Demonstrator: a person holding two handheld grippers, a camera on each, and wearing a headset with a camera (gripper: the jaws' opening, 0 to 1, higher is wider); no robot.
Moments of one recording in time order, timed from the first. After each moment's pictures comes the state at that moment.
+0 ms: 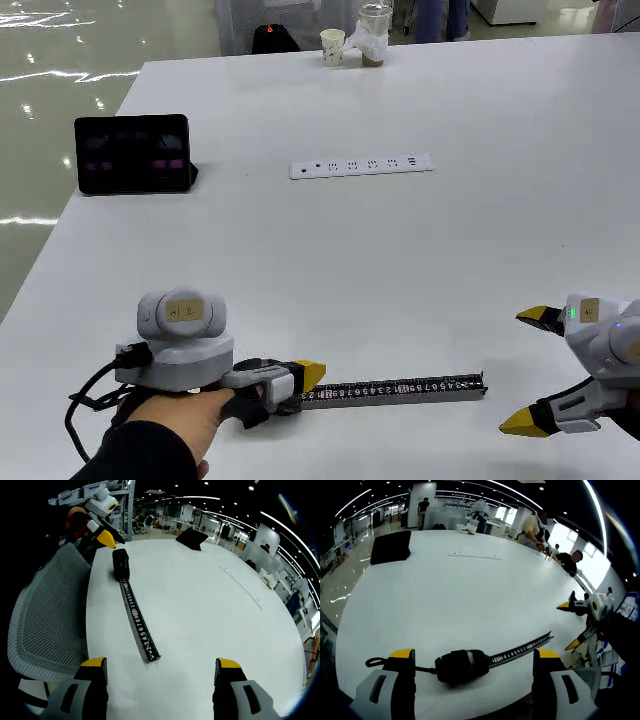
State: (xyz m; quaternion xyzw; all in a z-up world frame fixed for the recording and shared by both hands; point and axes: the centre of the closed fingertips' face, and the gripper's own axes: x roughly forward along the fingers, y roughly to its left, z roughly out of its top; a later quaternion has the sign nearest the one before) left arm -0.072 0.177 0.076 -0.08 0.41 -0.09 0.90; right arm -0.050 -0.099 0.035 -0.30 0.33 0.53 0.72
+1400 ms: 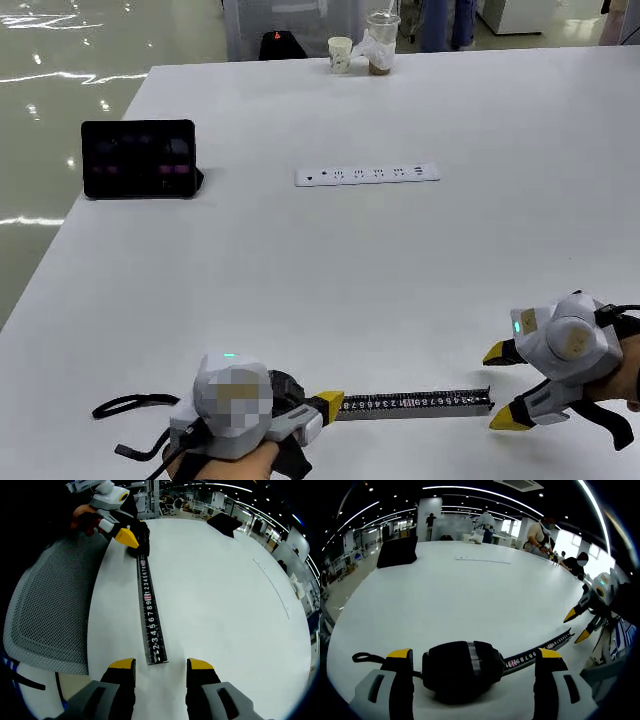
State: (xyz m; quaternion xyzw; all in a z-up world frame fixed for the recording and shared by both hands) left arm -0.062 0.170 0.024 -0.05 0.35 -0.06 0.94; right arm -0.055 -0.088 -0.004 -0.36 0.38 0.60 0.60
